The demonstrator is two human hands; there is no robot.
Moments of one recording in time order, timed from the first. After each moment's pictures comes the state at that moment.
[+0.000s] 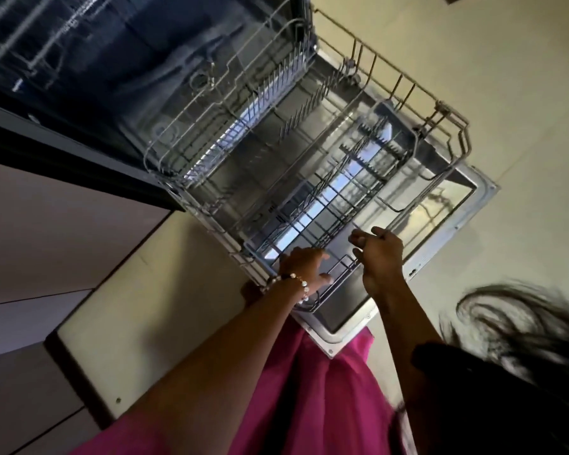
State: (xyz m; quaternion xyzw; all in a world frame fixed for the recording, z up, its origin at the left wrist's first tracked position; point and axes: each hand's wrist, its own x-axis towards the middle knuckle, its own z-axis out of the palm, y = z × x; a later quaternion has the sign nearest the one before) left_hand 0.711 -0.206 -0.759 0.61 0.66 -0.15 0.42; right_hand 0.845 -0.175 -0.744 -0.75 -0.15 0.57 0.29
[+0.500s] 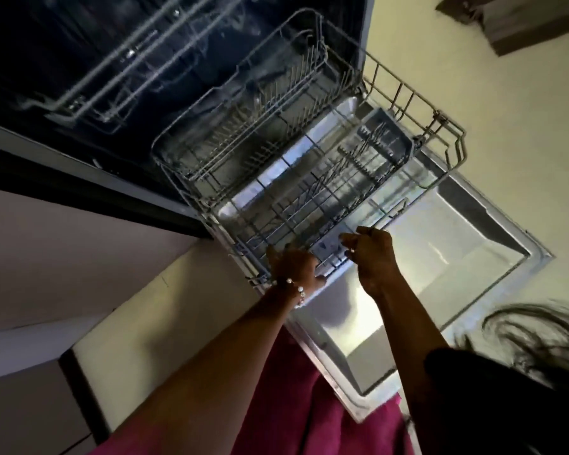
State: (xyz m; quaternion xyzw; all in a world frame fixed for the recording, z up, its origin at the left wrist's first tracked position) left_hand 0.620 -0.128 -0.744 0.62 0.71 -0.19 0.28; right_hand 0.742 -0.075 -0.719 -0.68 -0.21 0.65 0.27
